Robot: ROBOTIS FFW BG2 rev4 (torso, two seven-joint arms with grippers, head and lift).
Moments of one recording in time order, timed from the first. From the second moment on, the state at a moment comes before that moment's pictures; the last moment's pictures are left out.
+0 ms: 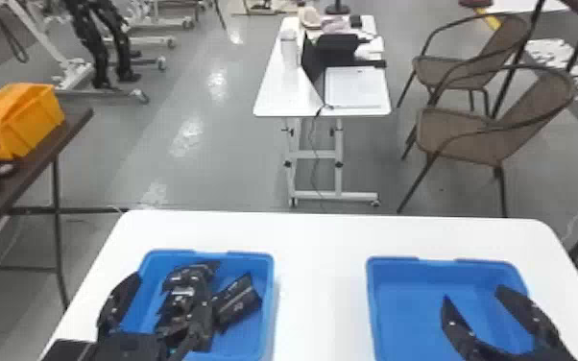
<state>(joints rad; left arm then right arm) 0.68 0.01 0.12 -2.01 0.06 -0.18 -0.12 0.60 0.00 -0.10 -1.97 -0.02 -0.01 0.39</state>
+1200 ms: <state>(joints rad) 0.67 0.02 0.12 -2.03 0.03 -0.16 -0.14 0.62 0.00 -0.10 -1.94 -0.05 -0.09 0.35</state>
